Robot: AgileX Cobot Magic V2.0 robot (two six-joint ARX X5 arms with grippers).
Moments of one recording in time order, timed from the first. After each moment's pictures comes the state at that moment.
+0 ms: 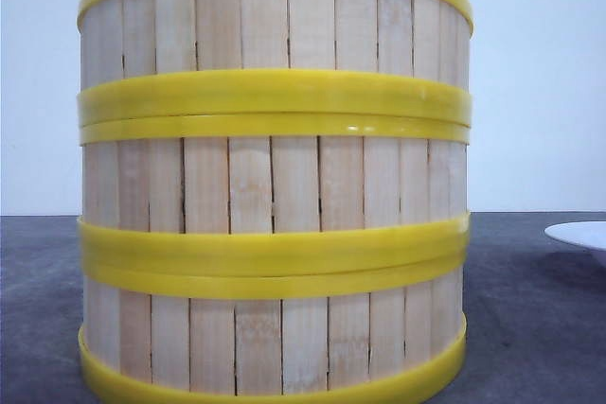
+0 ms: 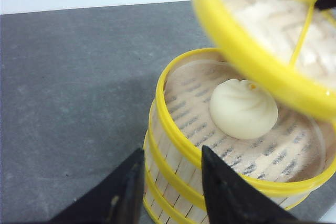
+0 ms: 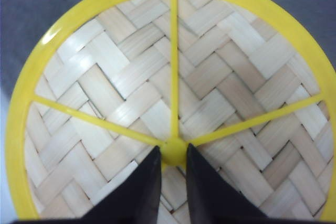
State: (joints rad) left arm -0.56 0.42 0.83 -0.75 0.08 -0.15; right arm 0.87 1.48 1.83 -1.25 0.00 0.01
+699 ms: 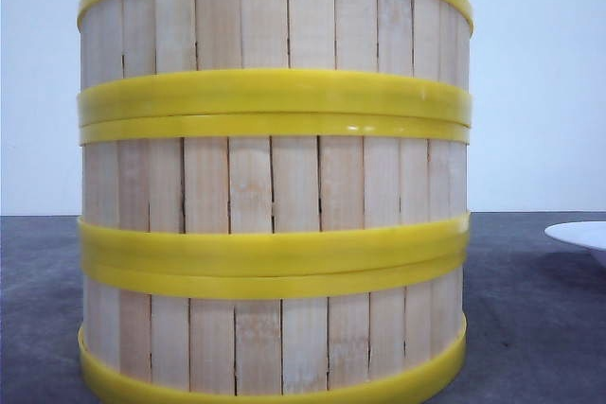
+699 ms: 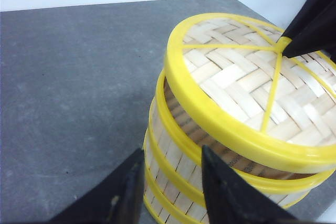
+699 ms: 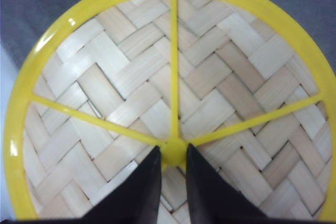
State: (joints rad) left arm -0.56 0.42 0.83 -0.75 0.08 -0.15; right arm 0.93 1.58 1.83 -1.27 -0.03 0.00
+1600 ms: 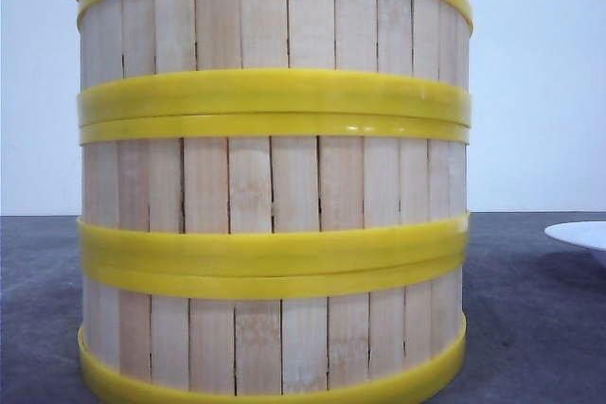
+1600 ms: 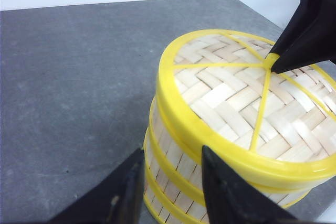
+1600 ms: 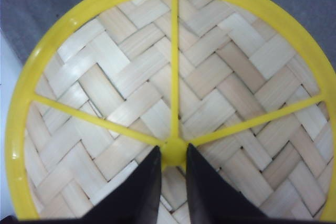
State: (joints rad) left arm -0.56 0.42 0.83 -0.76 0.08 -0.15; right arm 0.93 1.63 1.83 -1.27 -0.05 0.00
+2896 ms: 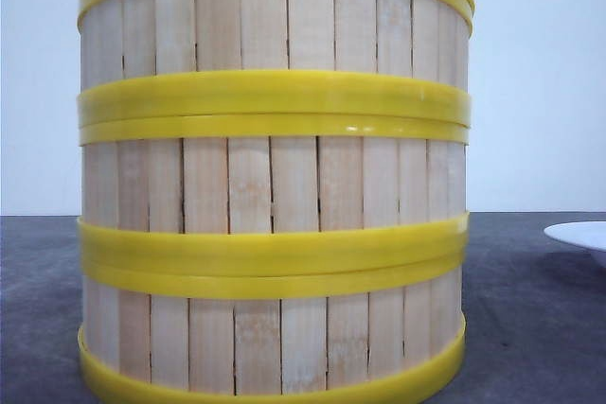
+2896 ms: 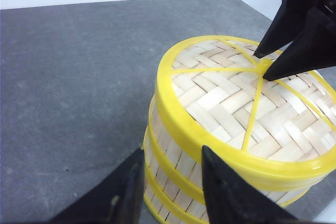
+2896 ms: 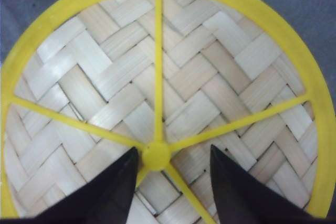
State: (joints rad) left arm -0.56 0.42 0.83 -0.76 0.08 -0.15; right arm 0.90 1.66 1.84 -1.28 -0.03 0.00
